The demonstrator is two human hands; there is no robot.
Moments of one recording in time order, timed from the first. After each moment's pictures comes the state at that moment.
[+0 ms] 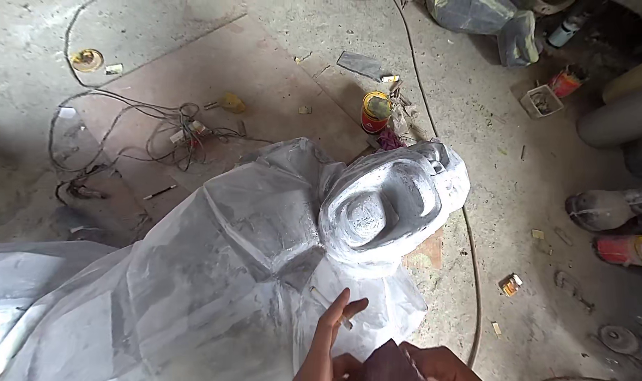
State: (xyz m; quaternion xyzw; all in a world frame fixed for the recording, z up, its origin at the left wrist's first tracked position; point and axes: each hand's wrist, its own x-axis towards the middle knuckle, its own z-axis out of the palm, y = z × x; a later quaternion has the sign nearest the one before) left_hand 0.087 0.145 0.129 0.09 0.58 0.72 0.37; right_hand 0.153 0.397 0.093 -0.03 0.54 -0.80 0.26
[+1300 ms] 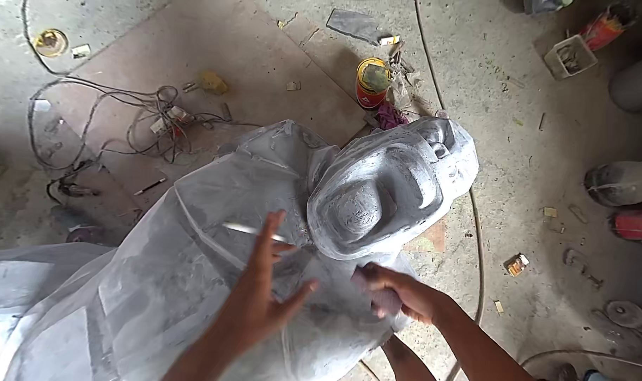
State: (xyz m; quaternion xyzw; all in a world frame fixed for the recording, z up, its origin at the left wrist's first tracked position) left_hand -0.019 0.109 0.044 0.17 0.89 0.39 0.14; right_hand 0.046 0.405 0.002 0.21 0.46 -0.71 0.49
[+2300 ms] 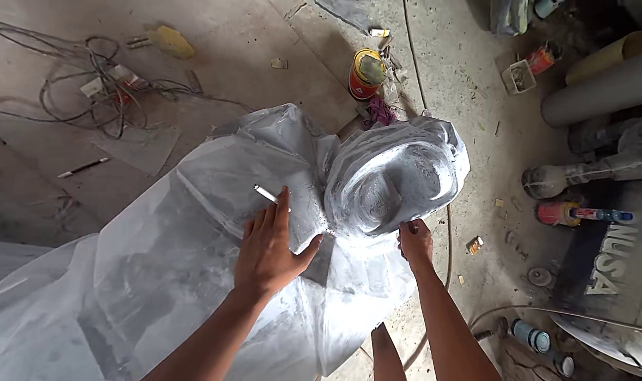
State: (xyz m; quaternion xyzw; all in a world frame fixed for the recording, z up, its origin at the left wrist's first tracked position) left_hand -0.069 0.048 -0.010 0.14 0.97 0.18 0.11; right_hand 0.017 0.364 -0.069 0.53 0.76 -0.35 0.14
